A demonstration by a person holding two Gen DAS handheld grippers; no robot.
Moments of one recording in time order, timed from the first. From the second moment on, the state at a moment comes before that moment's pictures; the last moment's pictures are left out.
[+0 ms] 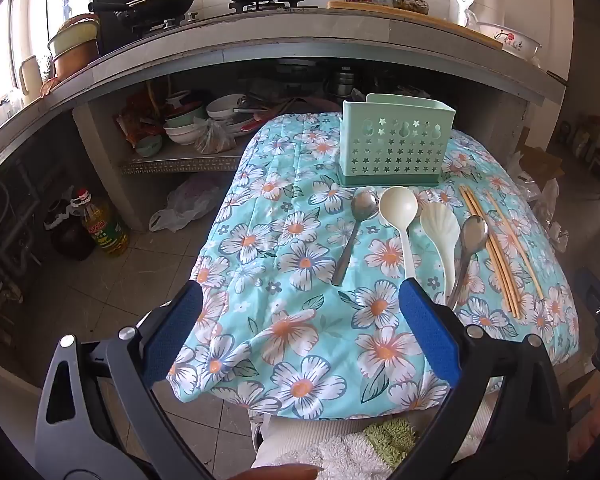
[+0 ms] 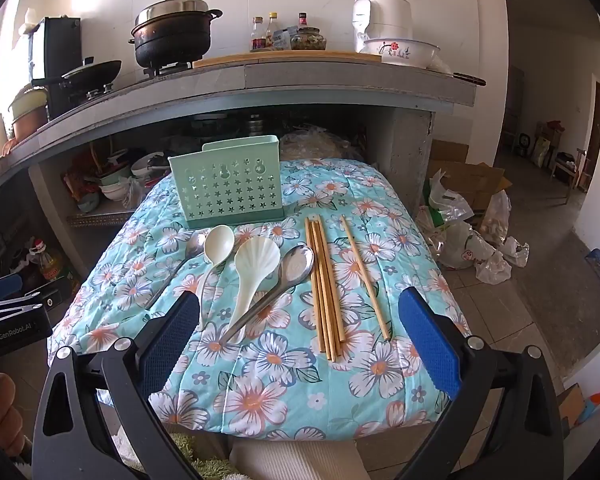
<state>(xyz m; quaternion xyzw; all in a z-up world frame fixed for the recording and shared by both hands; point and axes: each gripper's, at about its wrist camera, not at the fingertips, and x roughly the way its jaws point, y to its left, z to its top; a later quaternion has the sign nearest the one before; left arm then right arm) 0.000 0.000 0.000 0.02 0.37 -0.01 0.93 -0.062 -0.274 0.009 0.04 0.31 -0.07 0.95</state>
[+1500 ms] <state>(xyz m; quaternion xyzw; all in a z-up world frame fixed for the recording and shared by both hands) -0.003 -0.010 0.003 0.03 0.36 -0.01 0.93 -0.062 -0.275 0.011 0.04 0.31 -0.07 0.95</state>
